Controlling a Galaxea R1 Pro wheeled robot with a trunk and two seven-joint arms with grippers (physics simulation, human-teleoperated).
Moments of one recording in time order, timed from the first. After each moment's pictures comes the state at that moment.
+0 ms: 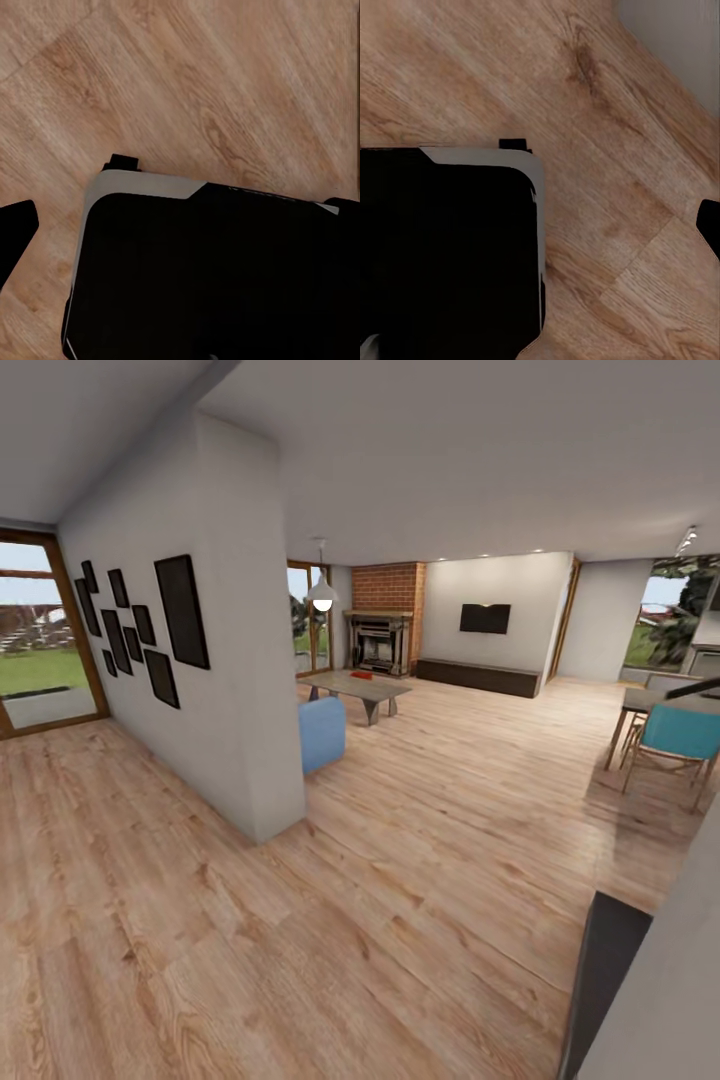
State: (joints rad) left arm -0.24 0.01 0.02 0.00 0.22 -0.01 -0.08; right arm -0.16 -0.04 0.20 0.03 -0.19 -0.13 -0.04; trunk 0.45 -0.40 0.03
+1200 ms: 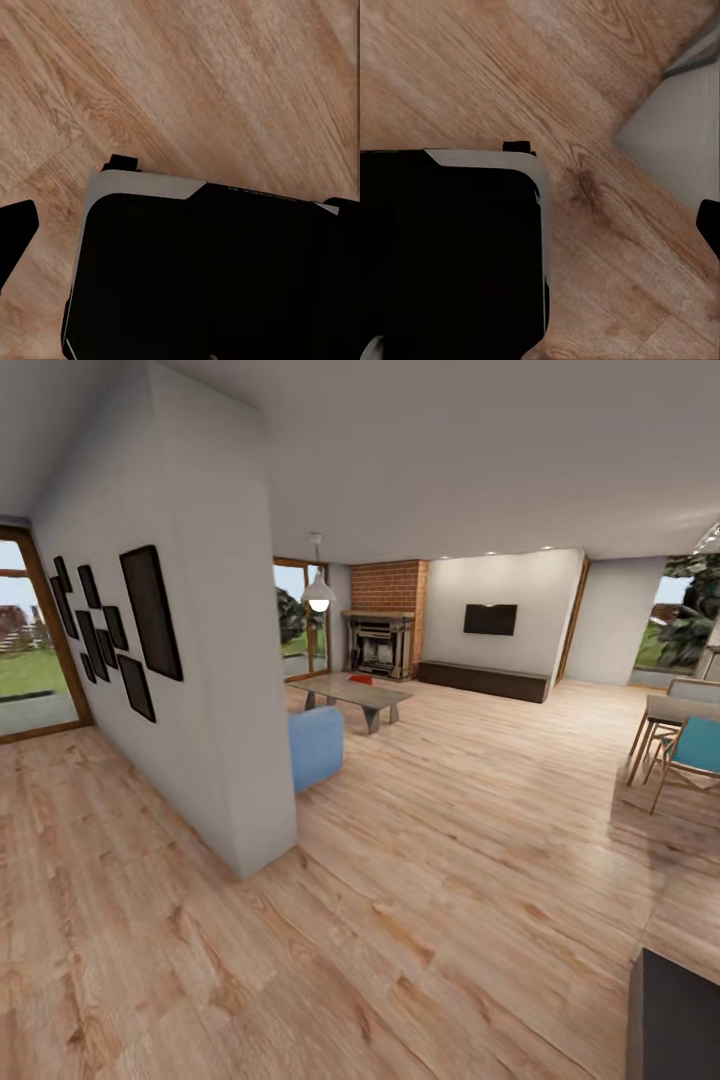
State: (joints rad) left arm -0.24 0.01 0.02 0.00 0.22 -0.01 -0.08; right arm -0.16 -0.04 0.20 0.03 -0.20 -0.14 -0.03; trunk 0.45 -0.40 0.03
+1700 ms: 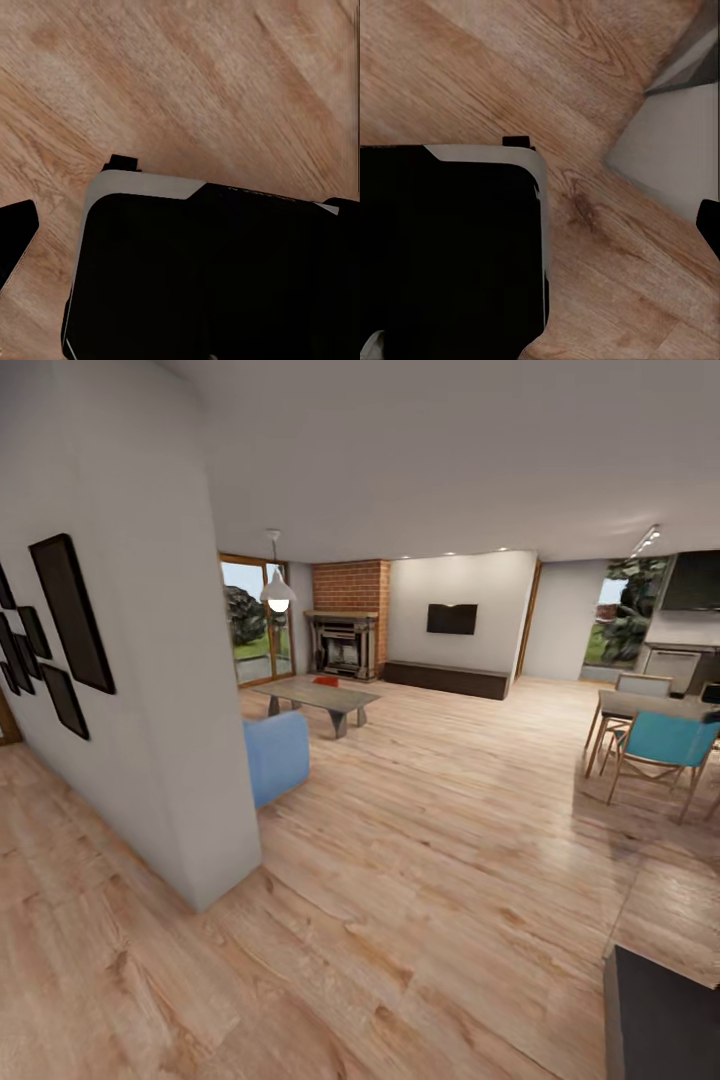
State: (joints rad) left arm -0.24 0.01 0.02 0.00 0.22 -0.01 -0.08; right arm -0.16 -0.04 0.19 0.03 -0.20 -0.12 -0.03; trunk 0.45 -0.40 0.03
